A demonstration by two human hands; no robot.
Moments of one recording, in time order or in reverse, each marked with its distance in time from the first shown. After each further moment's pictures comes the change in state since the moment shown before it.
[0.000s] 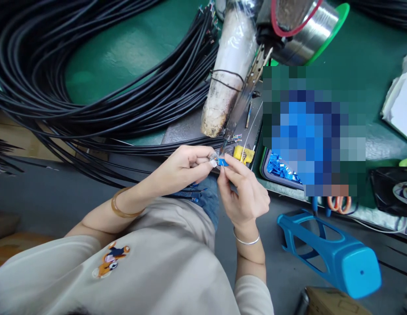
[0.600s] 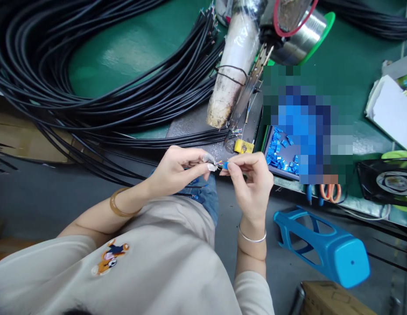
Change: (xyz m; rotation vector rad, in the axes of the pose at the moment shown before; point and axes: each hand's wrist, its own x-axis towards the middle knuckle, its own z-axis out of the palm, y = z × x) left_hand -0.021 -0.010 0.001 0.068 0.120 0.318; right_hand 0.010 0.001 -0.018 0.515 -0.249 0.409
